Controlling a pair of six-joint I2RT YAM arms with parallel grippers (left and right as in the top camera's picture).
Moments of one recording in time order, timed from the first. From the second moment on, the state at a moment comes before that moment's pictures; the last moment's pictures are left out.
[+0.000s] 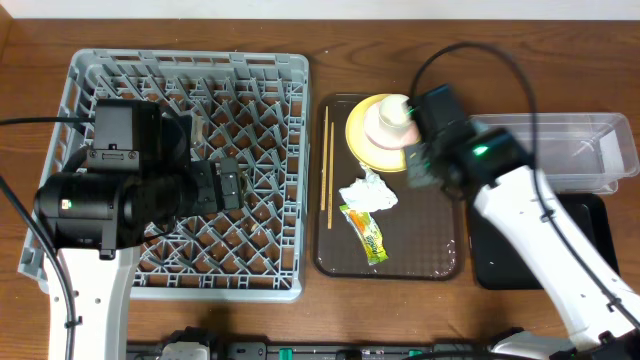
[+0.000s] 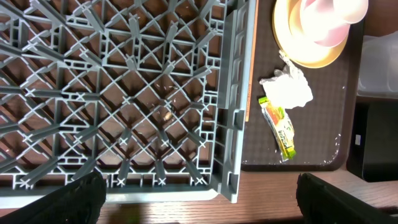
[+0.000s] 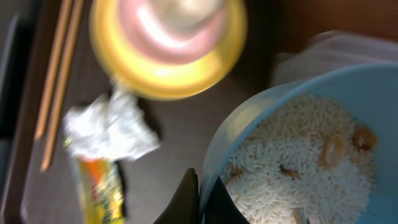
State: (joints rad) left arm -0.05 1.21 1.51 -1.44 0.23 -0.20; right arm 0.43 1.50 1.37 -1.02 0.20 0.22
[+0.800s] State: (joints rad) left arm -0.05 1.21 1.51 -1.44 0.23 -0.20; right arm -0.57 1.72 1.40 -0.78 -0.84 0.01
